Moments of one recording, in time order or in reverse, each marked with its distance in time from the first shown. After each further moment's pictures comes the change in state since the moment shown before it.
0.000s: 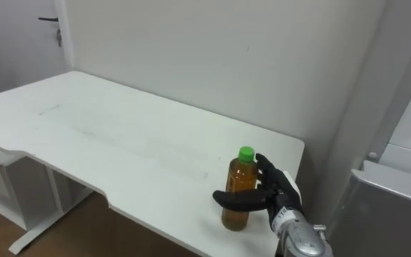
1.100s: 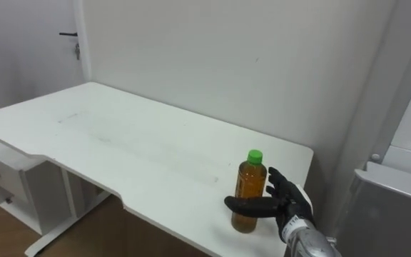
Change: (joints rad) left arm 0.083 0.023 -0.002 -0.039 0.000 -0.002 -0.023; right arm 0.000 -0.025 -0.029 0.081 0.160 0.016 0.000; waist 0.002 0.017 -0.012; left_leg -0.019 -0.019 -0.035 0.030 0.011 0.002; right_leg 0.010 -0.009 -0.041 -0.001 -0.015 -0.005
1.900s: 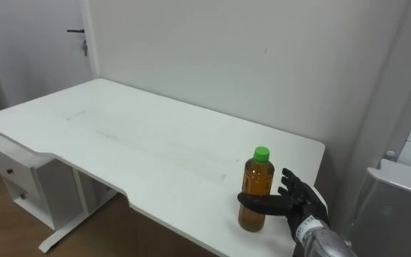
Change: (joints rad) left arm 0.008 0.000 -0.002 -0.004 -0.002 -0.003 0.004; right arm 0.000 -0.052 0.002 0.029 0.052 -0.001 -0.004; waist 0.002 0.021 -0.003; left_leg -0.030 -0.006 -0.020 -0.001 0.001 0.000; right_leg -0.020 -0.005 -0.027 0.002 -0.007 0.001
